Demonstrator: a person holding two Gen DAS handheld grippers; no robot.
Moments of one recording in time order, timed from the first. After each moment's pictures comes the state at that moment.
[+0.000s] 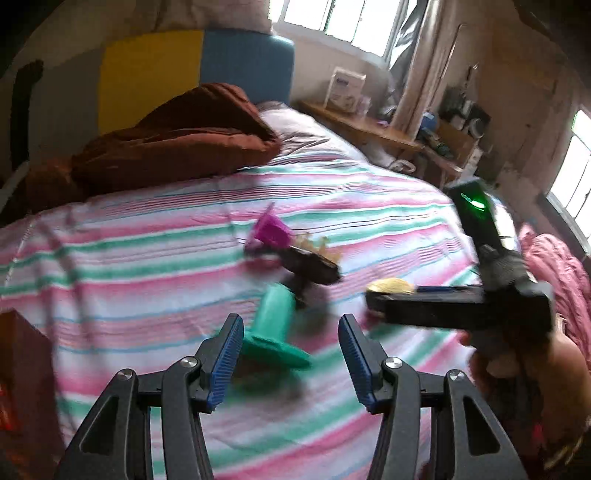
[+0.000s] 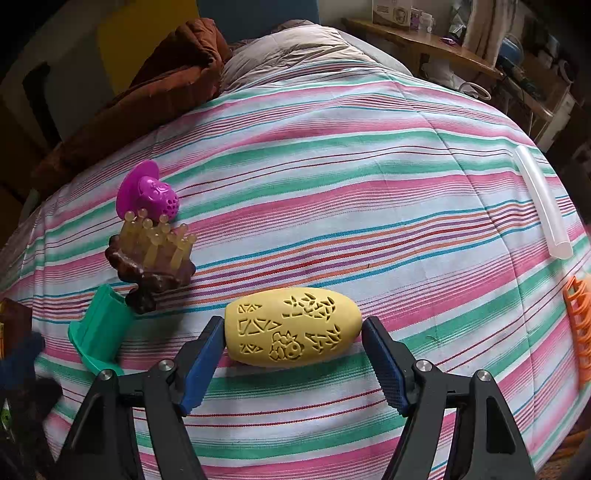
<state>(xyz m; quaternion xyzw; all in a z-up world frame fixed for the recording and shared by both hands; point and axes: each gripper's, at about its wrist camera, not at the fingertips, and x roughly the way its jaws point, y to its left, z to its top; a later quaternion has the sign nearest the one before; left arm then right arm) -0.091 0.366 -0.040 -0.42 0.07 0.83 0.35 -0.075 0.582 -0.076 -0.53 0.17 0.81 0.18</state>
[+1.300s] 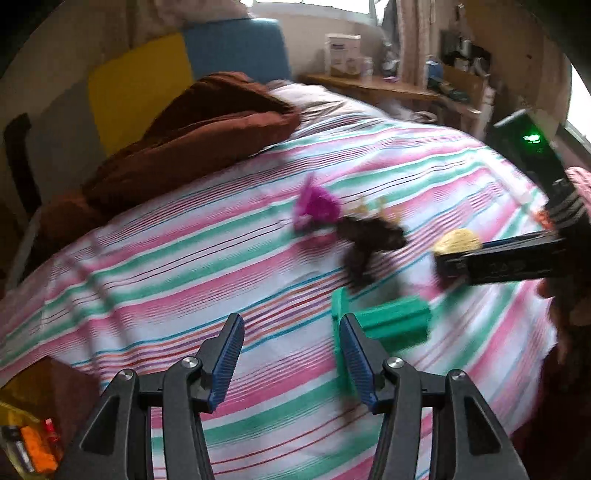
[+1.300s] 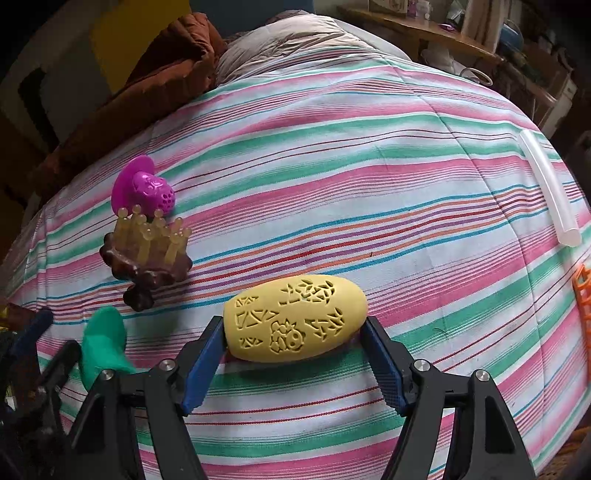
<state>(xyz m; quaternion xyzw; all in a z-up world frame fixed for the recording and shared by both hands) -0.111 0.360 -0.061 -0.41 0.20 0.84 0.30 -0.080 0.589 -0.076 -0.54 0.19 0.80 0.17</state>
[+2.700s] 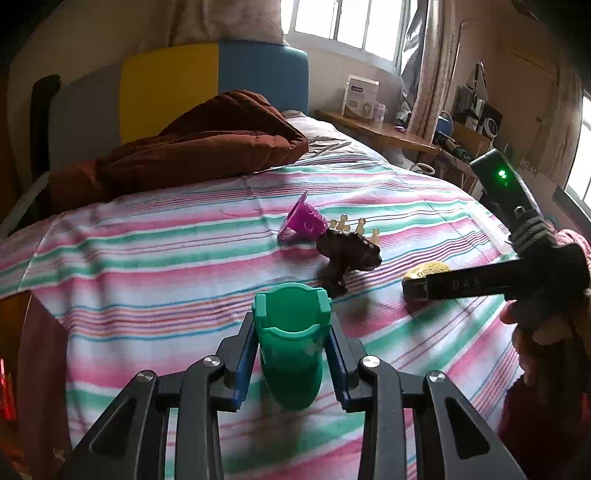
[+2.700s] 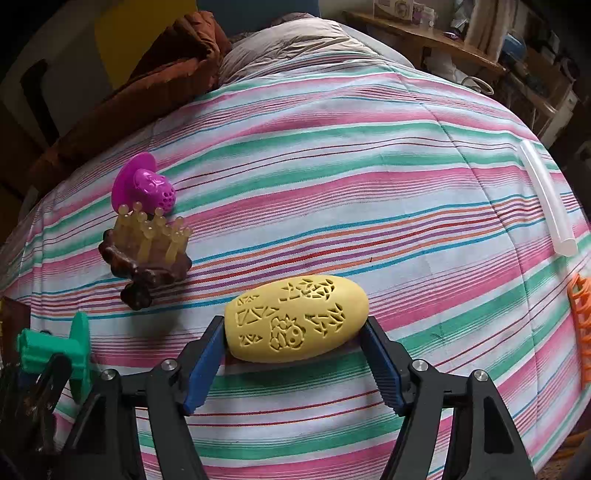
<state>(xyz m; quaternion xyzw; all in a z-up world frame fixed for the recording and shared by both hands) -0.079 0.339 -0.060 -0.38 0.07 0.86 0.32 -0.080 0.579 -0.078 -0.54 0.17 0.81 0.17</state>
